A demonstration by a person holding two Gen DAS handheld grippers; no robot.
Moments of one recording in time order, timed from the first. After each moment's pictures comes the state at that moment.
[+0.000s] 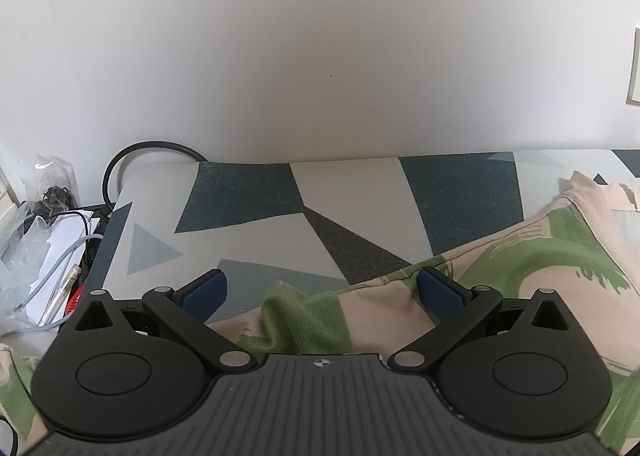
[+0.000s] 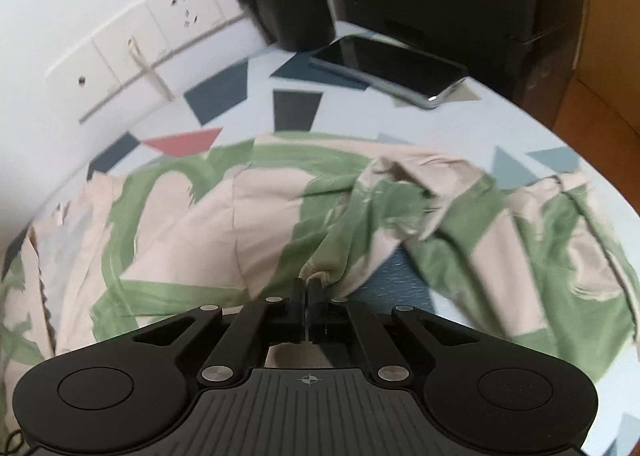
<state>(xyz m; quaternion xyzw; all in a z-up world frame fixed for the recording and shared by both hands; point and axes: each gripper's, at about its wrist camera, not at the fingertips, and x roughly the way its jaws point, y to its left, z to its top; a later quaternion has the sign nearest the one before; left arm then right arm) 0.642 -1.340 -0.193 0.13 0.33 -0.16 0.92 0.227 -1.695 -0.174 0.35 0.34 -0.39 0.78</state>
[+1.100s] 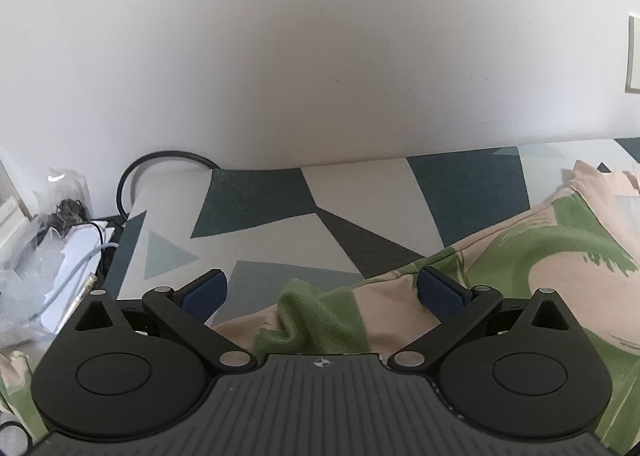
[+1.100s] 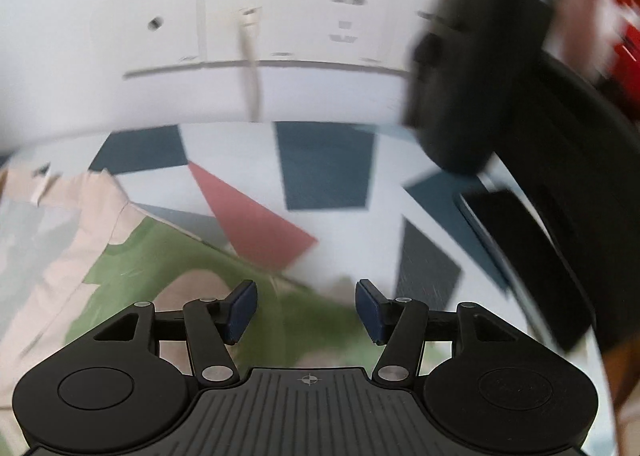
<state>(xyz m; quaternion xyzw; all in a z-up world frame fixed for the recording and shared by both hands) 0.636 -1.340 -0.192 0.15 0.31 -0.15 0.93 0.407 -1.748 -0.189 0.09 0.43 -0.29 0.85</state>
